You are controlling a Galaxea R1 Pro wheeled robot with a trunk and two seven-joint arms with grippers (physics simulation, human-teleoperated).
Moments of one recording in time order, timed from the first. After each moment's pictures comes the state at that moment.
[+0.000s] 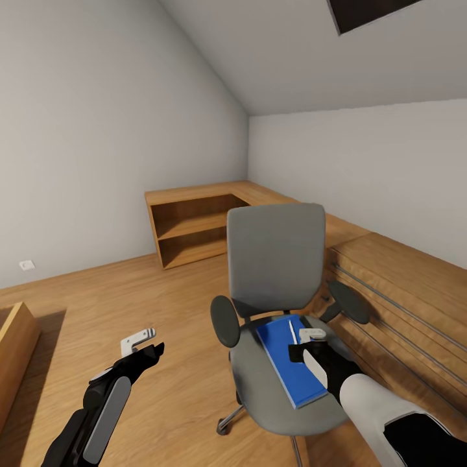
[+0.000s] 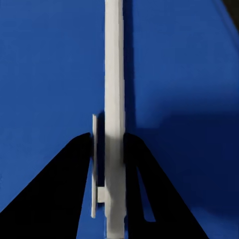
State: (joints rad) left arm -0.28 0.02 -0.01 -1.38 0.51 0.56 0.37; right arm -0.83 -0.01 0.31 -0.30 -0.32 0.36 -0.13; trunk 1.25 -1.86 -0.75
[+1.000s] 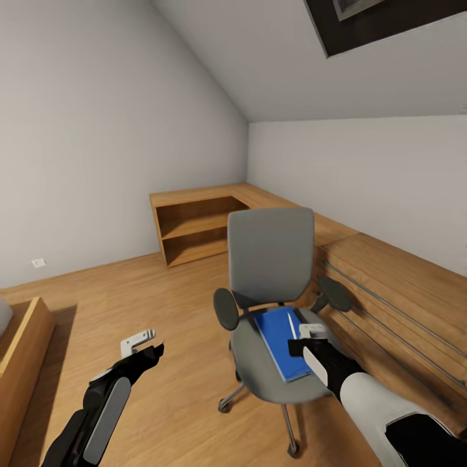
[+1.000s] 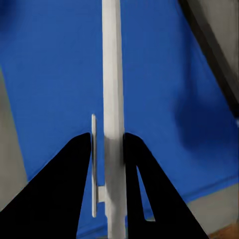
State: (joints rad) left arm -0.28 0.03 -0.01 -1.37 0.51 0.56 0.37; right arm -0.83 -0.01 0.31 -0.33 -0.32 0.34 -0.13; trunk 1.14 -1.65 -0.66
